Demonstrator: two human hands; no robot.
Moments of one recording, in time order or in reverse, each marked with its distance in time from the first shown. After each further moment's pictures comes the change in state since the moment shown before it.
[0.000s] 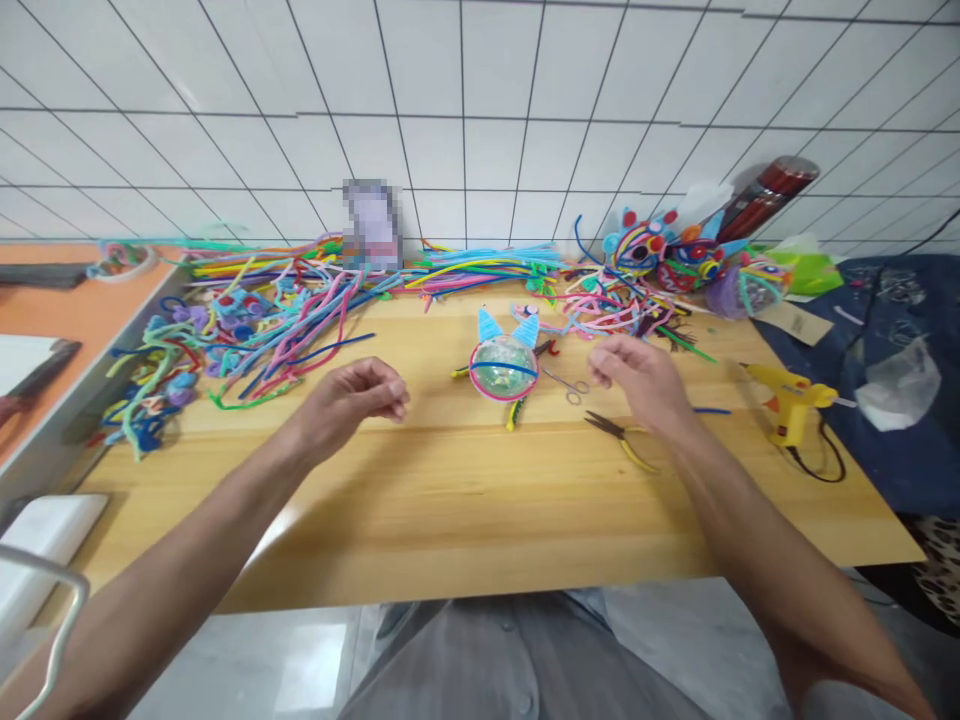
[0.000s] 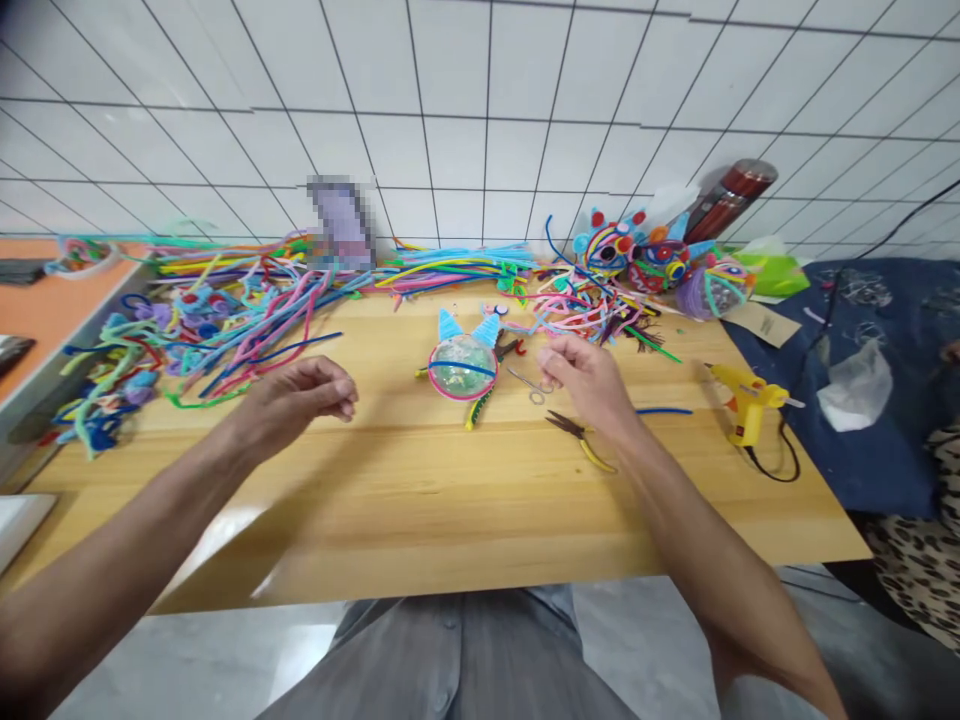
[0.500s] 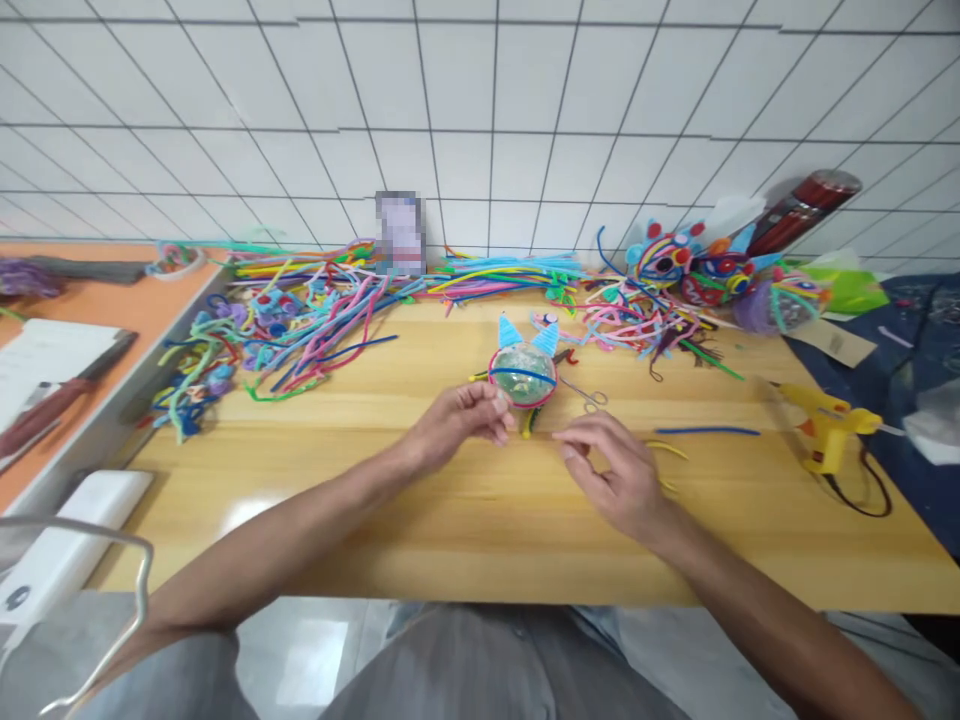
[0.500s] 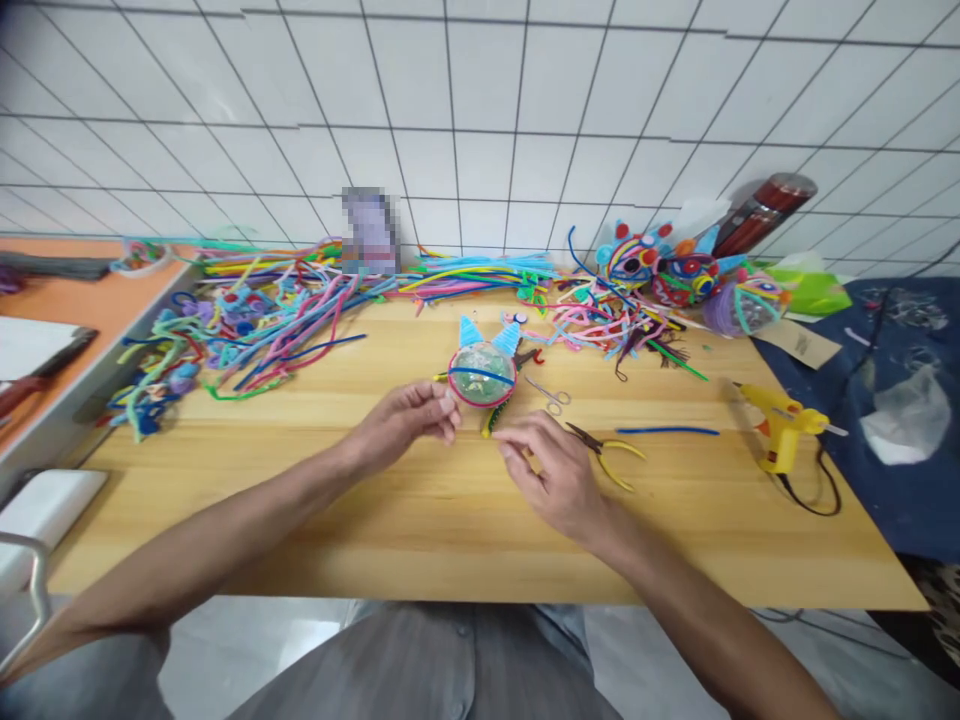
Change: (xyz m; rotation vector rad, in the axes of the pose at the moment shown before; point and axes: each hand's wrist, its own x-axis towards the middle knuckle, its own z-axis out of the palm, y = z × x) left_hand 0.011 -0.018 0.092 -0.236 -0.251 -0.063; right_hand -0.070 -0.029 0.050 -0.232 0.026 -0.639
